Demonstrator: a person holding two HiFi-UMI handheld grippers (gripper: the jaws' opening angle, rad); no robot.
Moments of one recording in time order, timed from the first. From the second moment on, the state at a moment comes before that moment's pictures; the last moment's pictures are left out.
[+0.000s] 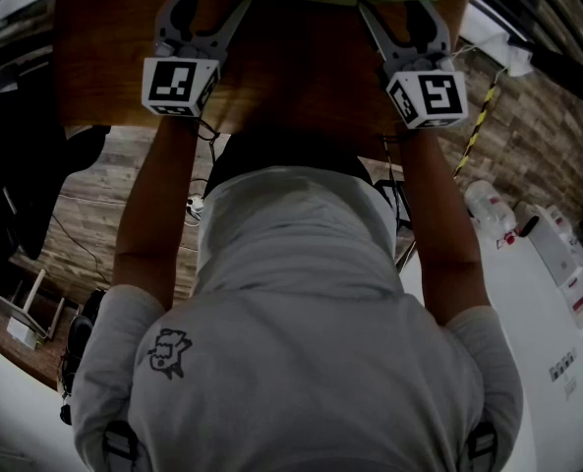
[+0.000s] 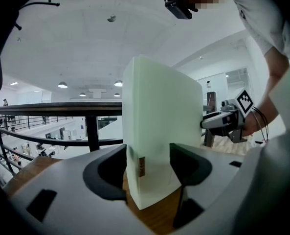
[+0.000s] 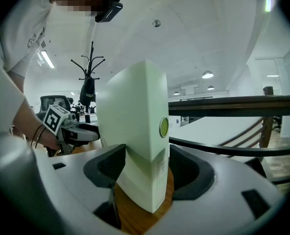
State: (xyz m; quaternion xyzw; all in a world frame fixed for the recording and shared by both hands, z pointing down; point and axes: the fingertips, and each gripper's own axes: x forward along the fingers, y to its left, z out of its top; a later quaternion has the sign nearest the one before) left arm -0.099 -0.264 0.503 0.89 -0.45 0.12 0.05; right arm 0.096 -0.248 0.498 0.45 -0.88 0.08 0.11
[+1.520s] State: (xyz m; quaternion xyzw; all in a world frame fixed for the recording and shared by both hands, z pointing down) left arm -0.090 -0.177 0.364 0.86 -0.50 0.07 -0.02; right arm 0.126 -0.168 0.371 0.46 -0.89 0.02 0.07
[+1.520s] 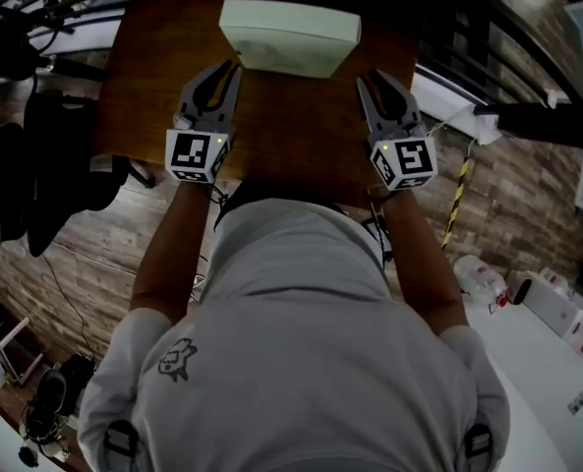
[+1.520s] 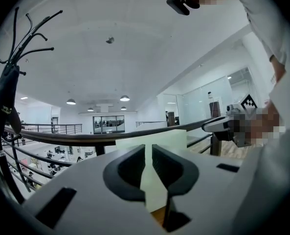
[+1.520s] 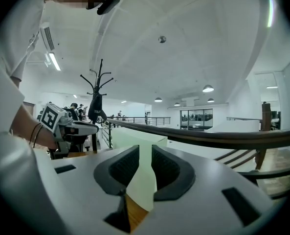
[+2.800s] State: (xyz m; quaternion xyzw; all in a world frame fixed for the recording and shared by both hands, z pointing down) left arm -0.103 -0.045 0.296 0.89 -0.45 0.07 -0.02; right arm 0.086 -0.056 0.303 0.41 -0.91 0.01 0.05
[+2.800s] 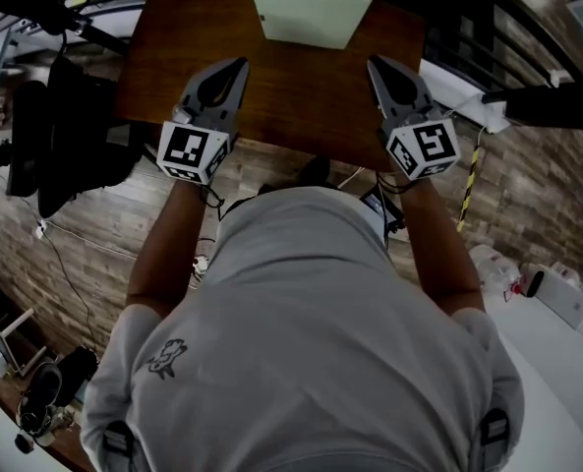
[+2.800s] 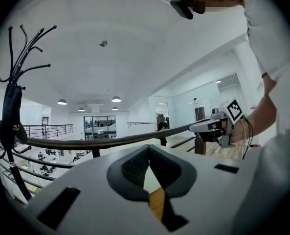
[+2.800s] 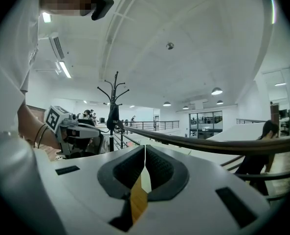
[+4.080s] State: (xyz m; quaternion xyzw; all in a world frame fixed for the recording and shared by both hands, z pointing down) left arm -0.129 0.170 0.286 0.91 -0.42 0.02 0.01; right arm 0.091 0.188 0.297 0.45 -0.89 0.02 0.05
